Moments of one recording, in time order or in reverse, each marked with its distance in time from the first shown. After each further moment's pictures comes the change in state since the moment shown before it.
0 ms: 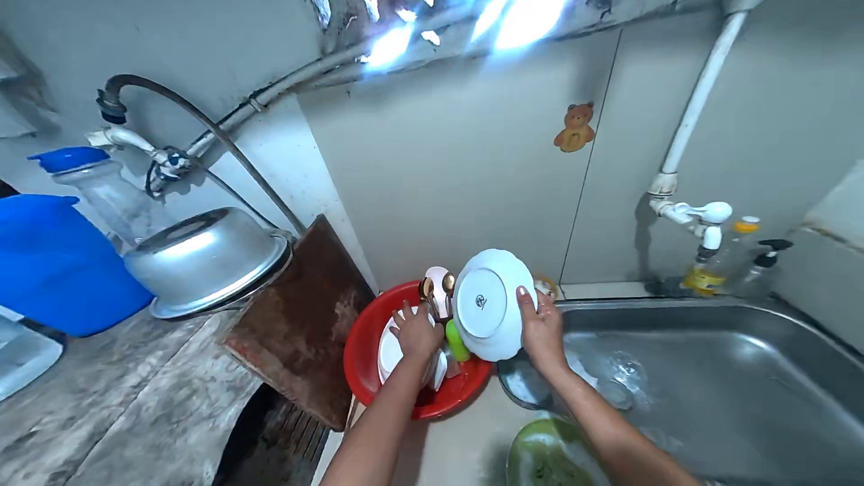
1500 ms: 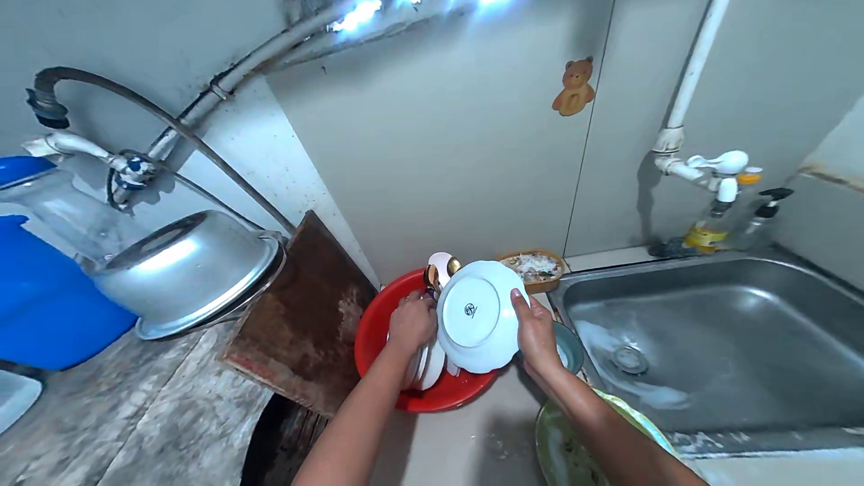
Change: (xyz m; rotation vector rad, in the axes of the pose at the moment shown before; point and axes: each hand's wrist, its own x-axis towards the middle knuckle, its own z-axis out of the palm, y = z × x) left_hand 0.015 -0.032 -0.039 0.235 -0.142 0.327; right_hand -0.045 0.017 0.038 0.164 0.001 0.294
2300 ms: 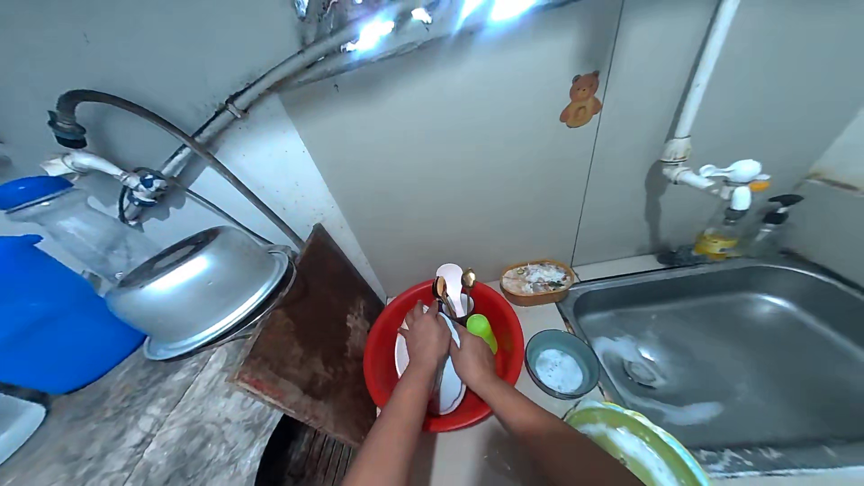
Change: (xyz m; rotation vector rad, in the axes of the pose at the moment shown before) left_hand 0.000 0.014 0.014 -0.200 0.109 -0.178; right_hand 0.012 0.054 0.095 -0.986 -0.409 0.087
